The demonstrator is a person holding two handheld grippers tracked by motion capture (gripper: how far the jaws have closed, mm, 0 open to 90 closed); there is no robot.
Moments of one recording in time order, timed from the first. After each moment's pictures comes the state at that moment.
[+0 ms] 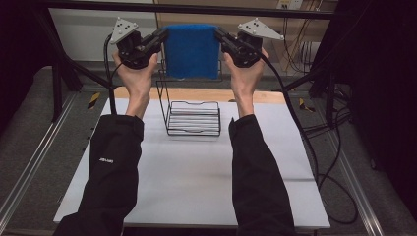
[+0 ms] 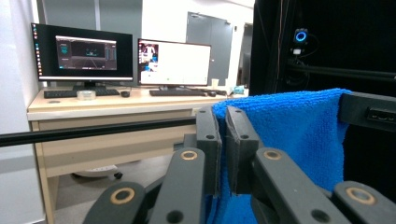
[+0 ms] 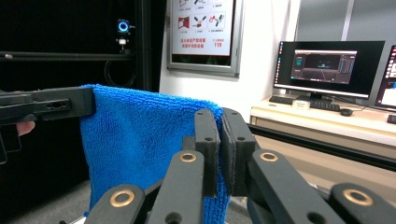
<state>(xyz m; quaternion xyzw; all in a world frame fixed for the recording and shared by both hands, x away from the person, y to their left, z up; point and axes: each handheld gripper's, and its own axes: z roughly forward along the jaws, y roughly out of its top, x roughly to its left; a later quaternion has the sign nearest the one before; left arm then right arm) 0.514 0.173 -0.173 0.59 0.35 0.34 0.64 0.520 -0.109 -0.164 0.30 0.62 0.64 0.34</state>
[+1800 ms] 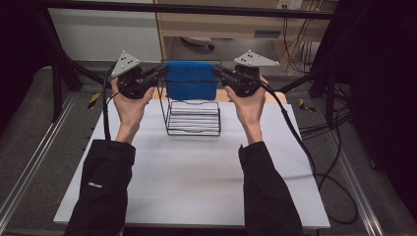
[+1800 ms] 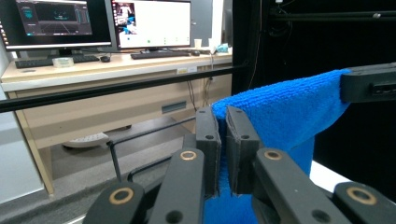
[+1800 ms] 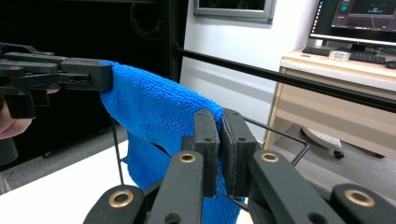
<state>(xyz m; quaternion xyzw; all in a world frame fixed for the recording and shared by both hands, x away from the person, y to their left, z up) 0.482 0.187 -0.230 0.66 0.33 0.30 0.60 0.485 -0.116 -0.214 0.29 0.70 0.59 0.28</state>
